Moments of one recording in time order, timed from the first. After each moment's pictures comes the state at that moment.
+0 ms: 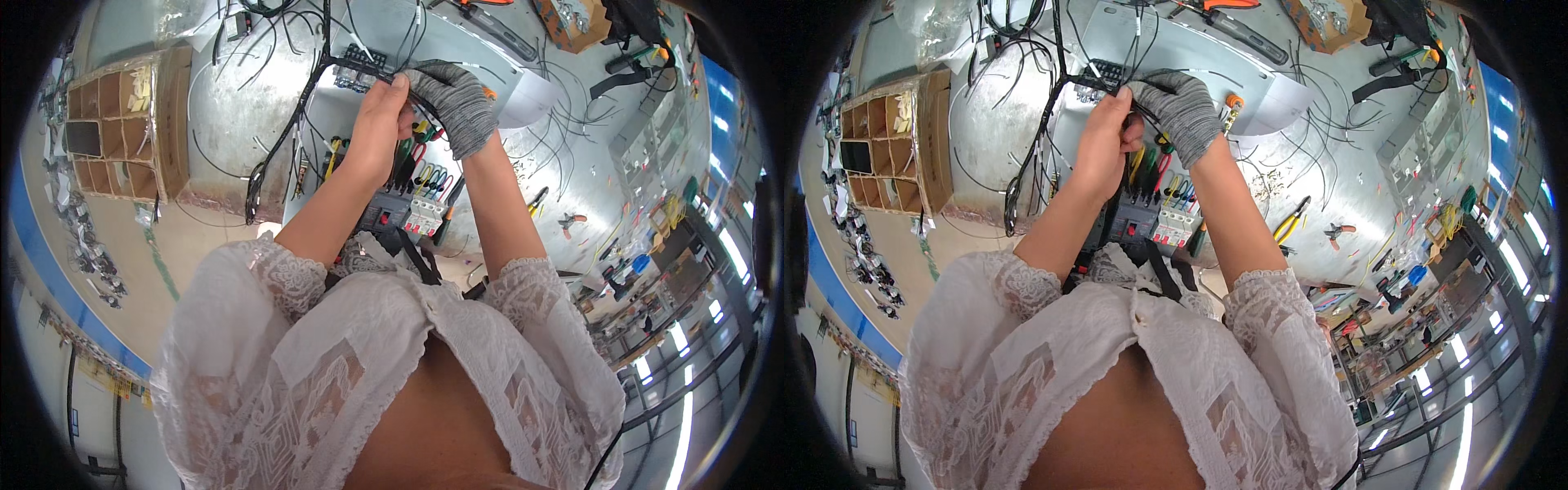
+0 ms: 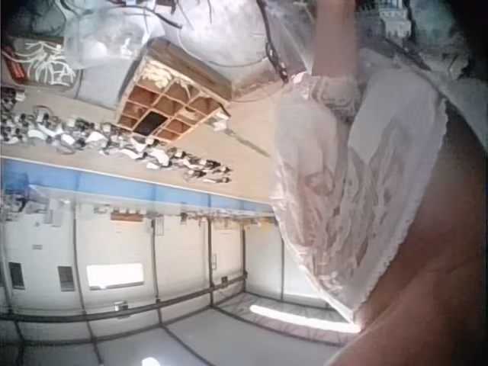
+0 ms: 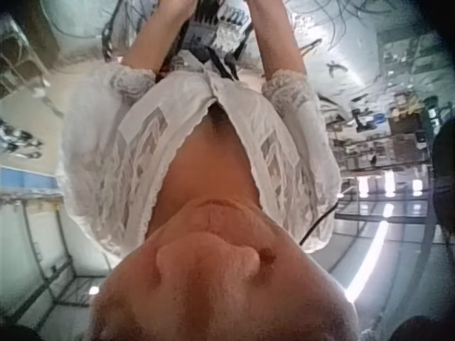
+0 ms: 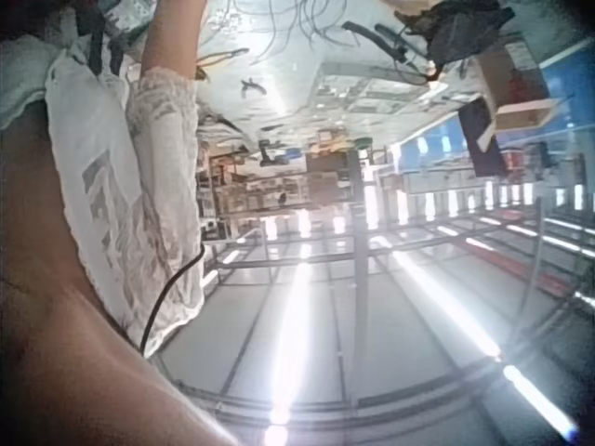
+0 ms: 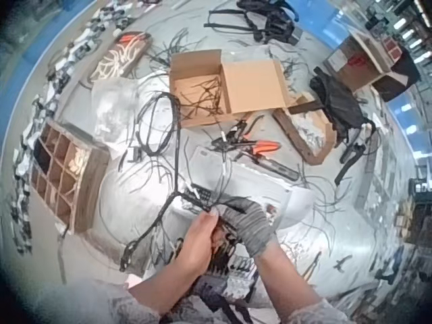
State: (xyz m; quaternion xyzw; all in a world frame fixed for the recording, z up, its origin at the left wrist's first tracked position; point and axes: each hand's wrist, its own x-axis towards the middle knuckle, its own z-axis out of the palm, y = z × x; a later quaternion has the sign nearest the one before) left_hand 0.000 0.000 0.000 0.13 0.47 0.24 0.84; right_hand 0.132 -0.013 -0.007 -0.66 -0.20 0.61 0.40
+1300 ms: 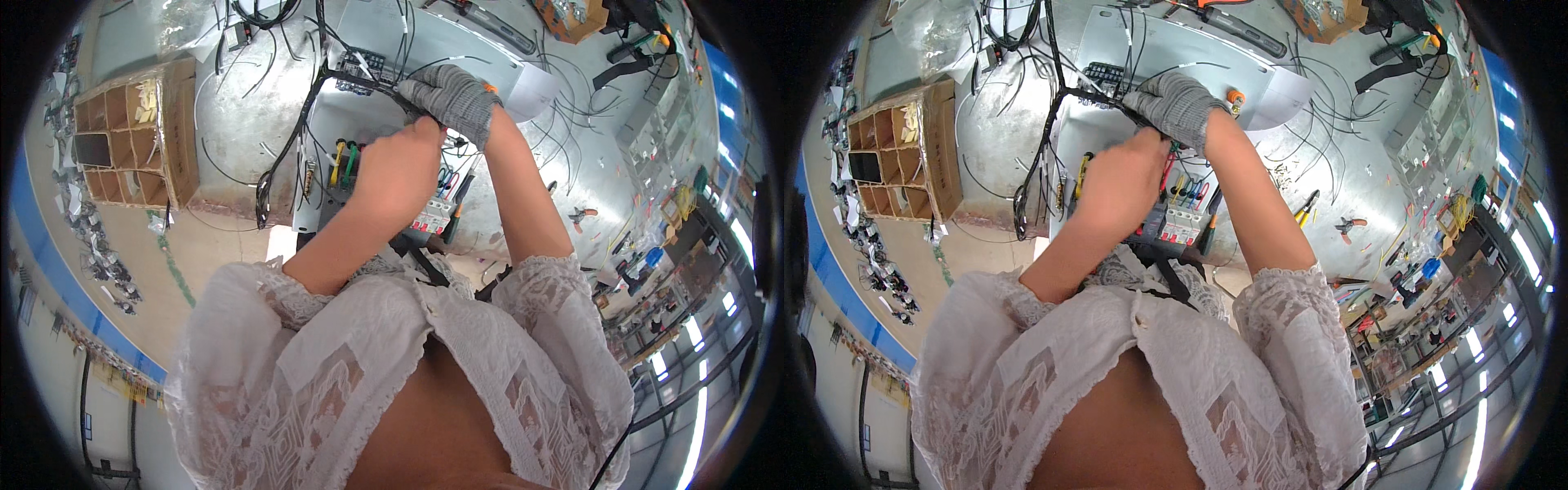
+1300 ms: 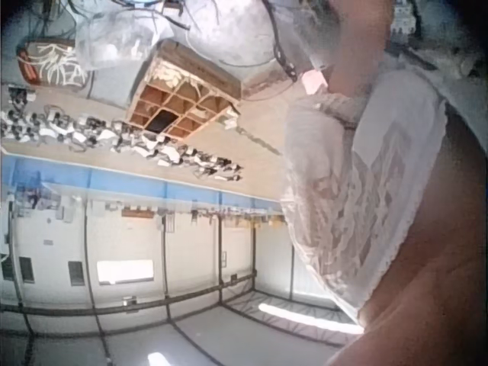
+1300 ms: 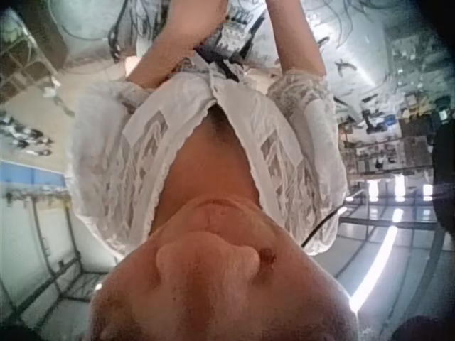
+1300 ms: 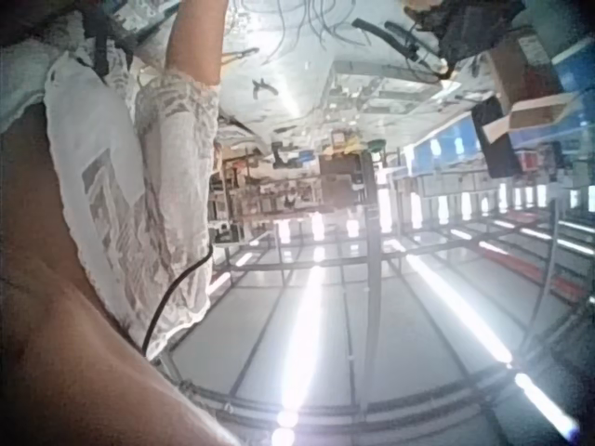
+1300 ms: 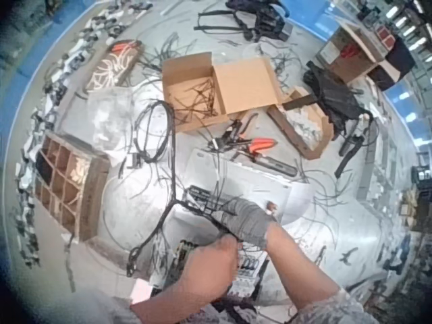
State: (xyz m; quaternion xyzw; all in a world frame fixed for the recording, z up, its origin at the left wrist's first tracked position) left_hand -0.001 -0.015 0.060 0.77 0.43 -0.01 0.47; right_hand 0.147 0.004 0.022 -0.69 -0.40 0.59 0.11
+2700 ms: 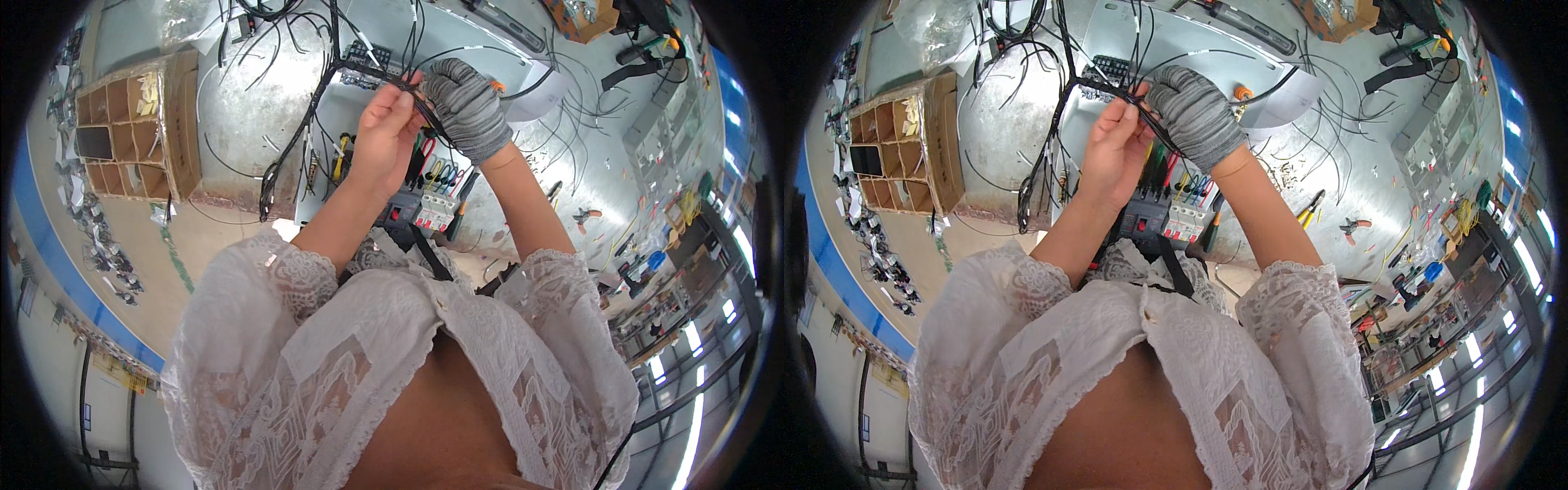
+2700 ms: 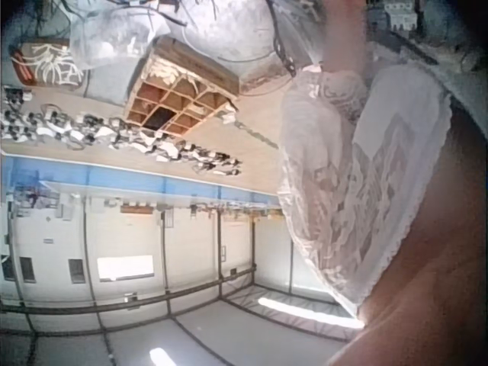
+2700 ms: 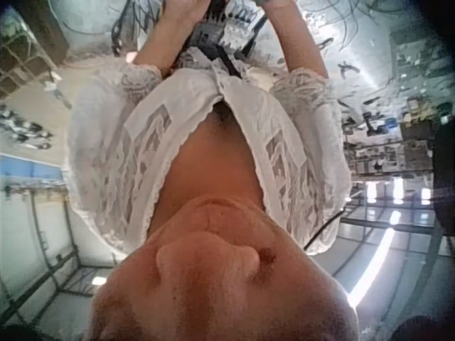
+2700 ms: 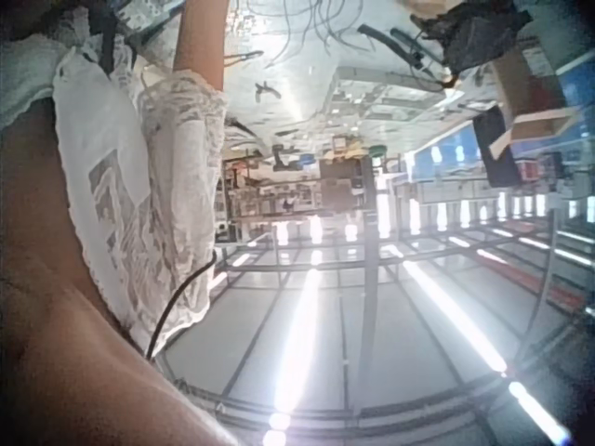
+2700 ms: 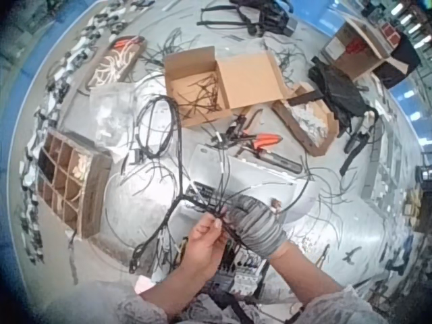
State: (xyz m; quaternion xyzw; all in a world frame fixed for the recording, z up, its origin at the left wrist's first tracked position) left_hand -0.002 -0.022 -0.004 0.03 0.36 0.35 0.86; right_hand 0.145 -0.028 0.007 -0.63 -0.72 0.19 0.21
